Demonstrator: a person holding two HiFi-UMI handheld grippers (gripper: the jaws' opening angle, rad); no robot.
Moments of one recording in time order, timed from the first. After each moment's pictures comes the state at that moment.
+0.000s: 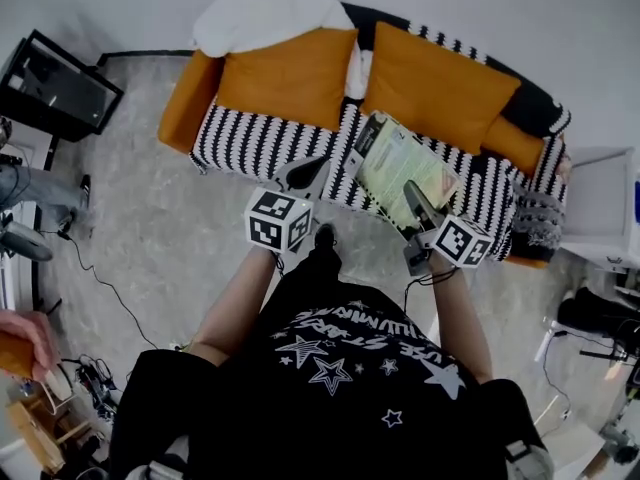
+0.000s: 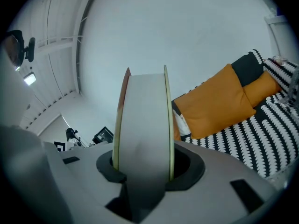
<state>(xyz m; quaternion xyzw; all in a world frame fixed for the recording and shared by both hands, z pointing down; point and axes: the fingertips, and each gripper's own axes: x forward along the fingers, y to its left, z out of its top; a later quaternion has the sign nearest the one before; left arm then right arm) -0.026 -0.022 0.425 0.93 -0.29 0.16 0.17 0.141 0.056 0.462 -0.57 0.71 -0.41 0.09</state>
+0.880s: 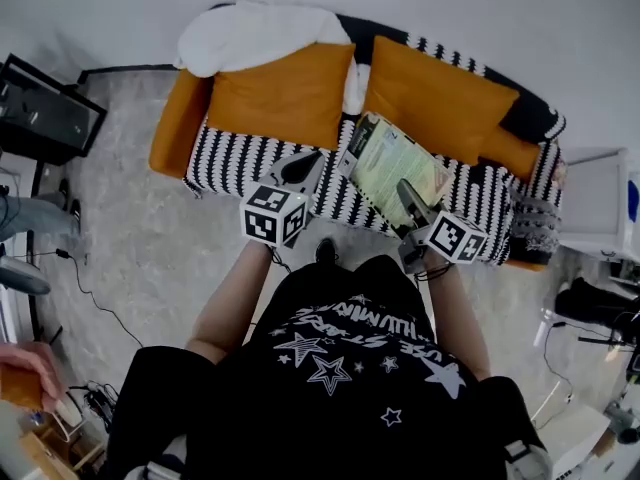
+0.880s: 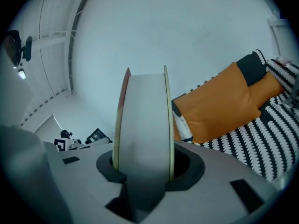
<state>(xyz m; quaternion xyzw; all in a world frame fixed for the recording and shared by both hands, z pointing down) -0.039 -0.122 0.426 0.93 -0.26 0.15 0.19 0.119 -0.028 0.462 -0.60 0.68 -0.42 0.08</state>
